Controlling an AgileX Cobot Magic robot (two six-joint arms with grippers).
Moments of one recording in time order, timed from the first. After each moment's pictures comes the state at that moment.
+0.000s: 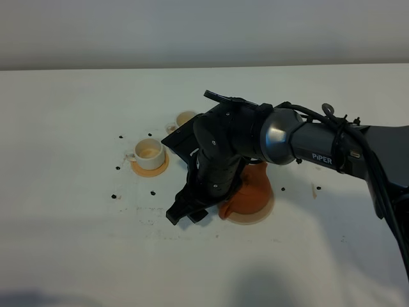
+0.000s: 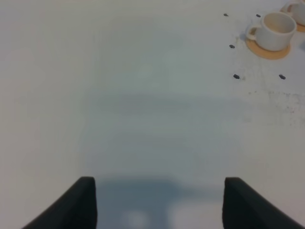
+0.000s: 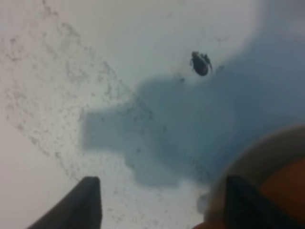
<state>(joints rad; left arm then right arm) 0.07 0.00 -0.45 -0.03 1.06 -0.02 0.87 2.15 -1.54 0.04 0.88 -0.02</state>
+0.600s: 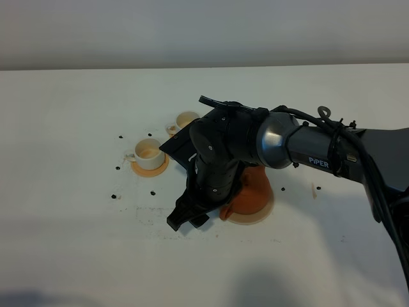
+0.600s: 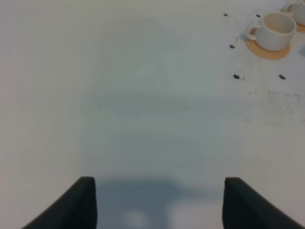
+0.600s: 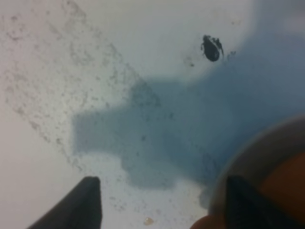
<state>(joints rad) 0.07 0.00 -0.45 -0.03 1.06 -0.03 0.88 2.15 -1.54 0.02 0.90 -0.02</state>
